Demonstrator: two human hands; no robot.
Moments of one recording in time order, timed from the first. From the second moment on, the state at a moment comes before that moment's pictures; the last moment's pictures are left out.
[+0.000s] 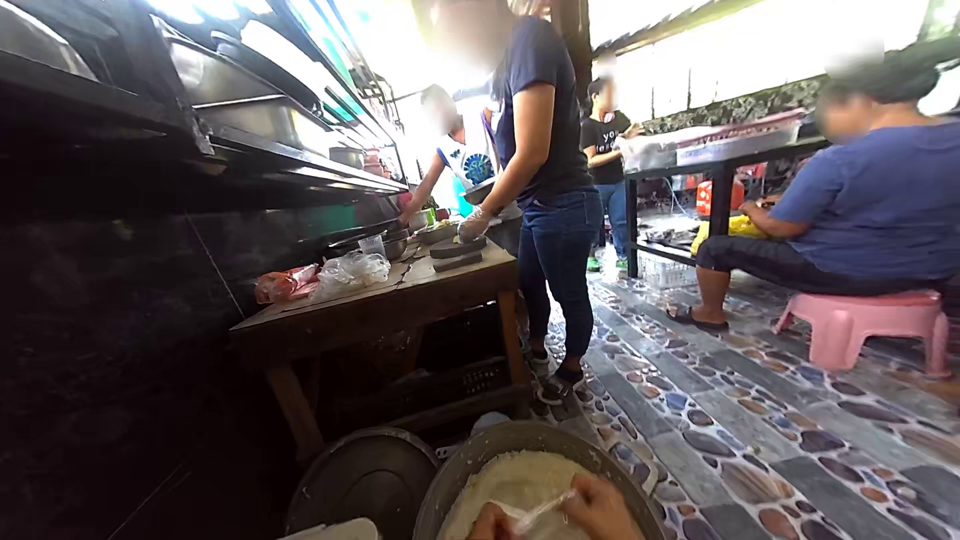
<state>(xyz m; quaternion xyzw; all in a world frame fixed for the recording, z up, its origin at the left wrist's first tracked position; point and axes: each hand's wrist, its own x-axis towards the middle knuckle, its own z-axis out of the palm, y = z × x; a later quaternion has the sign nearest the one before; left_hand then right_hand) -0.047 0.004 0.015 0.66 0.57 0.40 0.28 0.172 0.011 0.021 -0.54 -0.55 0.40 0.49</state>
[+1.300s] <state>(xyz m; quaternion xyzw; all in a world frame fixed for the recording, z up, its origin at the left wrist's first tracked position) -0.067 -0.018 0.040 0.43 0.63 0.55 0.32 0.201 0.019 -0.061 -0.67 -0.61 0.41 0.00</state>
